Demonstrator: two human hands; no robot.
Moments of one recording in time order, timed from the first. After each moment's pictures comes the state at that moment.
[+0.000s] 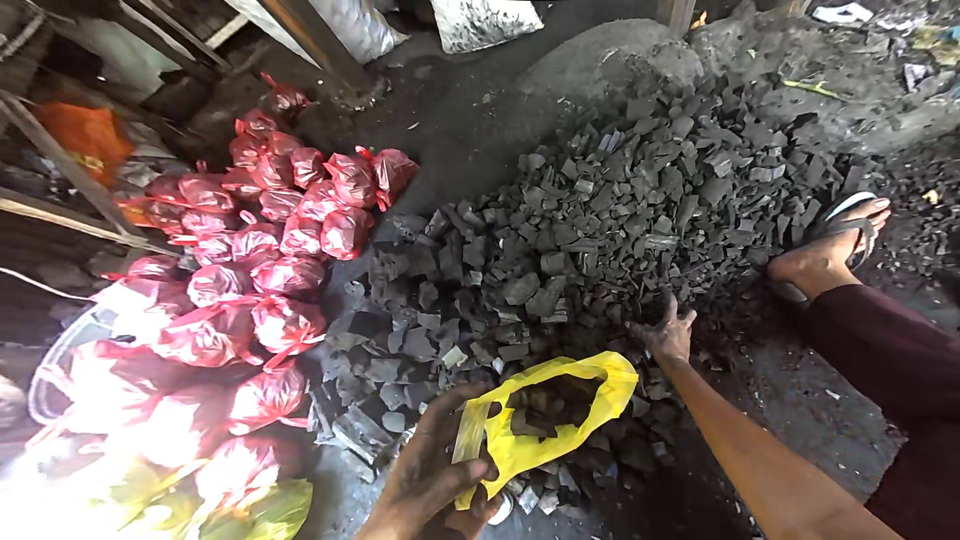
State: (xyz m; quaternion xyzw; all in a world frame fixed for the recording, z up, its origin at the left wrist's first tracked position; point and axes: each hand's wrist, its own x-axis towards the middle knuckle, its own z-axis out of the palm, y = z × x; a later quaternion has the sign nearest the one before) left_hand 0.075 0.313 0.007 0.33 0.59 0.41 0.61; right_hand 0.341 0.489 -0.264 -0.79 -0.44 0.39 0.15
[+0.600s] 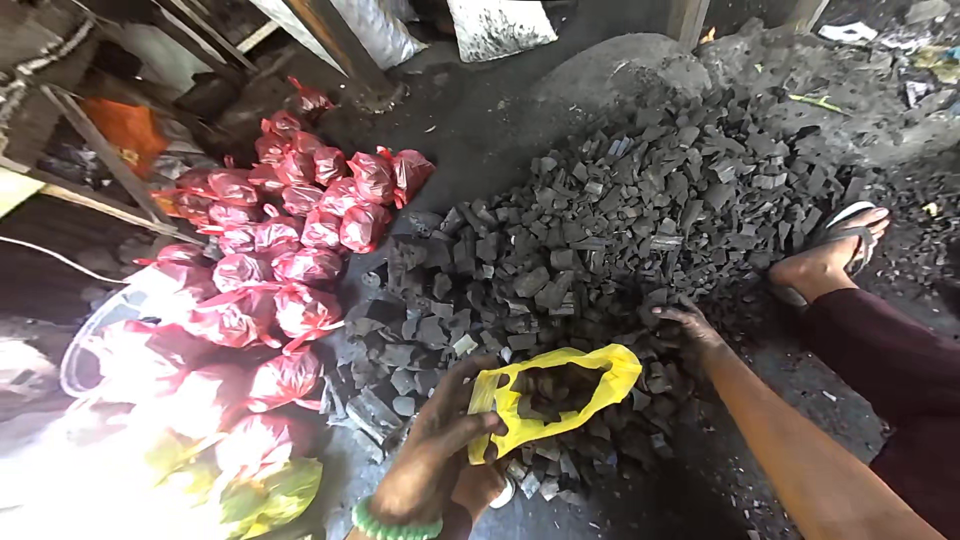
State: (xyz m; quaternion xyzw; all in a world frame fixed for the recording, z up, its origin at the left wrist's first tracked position) left_hand 0.077 0.313 0.003 0.30 0.61 0.44 0.59; right_hand 0.381 0.491 -0.238 -0.59 -0.21 0.70 0.34
